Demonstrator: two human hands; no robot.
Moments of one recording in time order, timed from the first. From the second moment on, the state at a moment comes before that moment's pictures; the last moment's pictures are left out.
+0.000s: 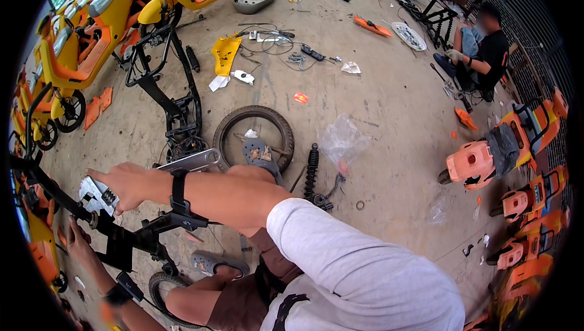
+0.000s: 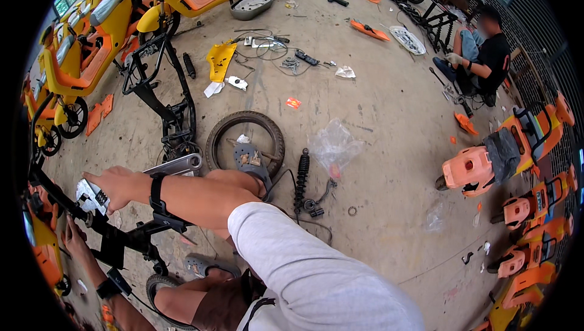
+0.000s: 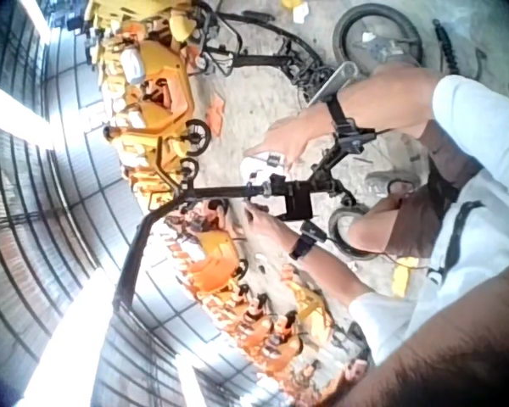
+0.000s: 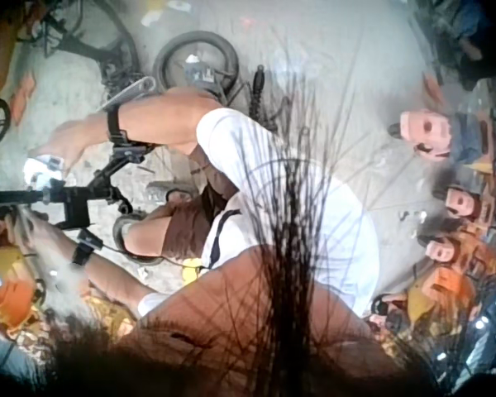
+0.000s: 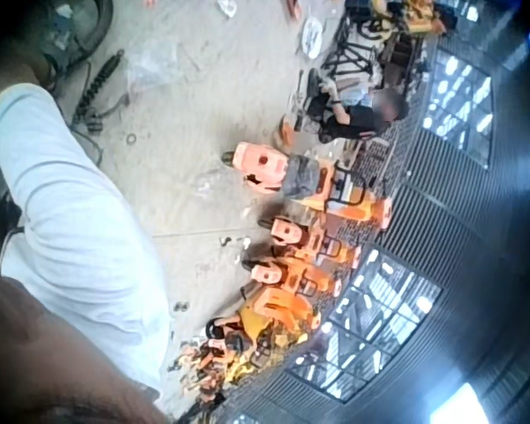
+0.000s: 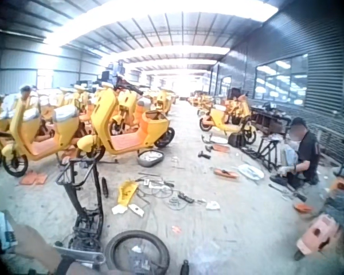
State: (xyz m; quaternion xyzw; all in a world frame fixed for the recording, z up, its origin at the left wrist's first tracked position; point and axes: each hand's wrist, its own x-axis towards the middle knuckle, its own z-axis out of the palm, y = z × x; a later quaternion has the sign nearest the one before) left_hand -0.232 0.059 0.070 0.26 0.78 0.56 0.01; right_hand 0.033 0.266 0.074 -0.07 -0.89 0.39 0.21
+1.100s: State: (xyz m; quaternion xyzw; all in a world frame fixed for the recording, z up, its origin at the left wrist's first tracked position) left_hand -0.187 0.073 0.081 0.29 0.76 0.58 -0.03; right_hand 0.268 0.369 0.104 -0.35 -0.87 0.15 0.31
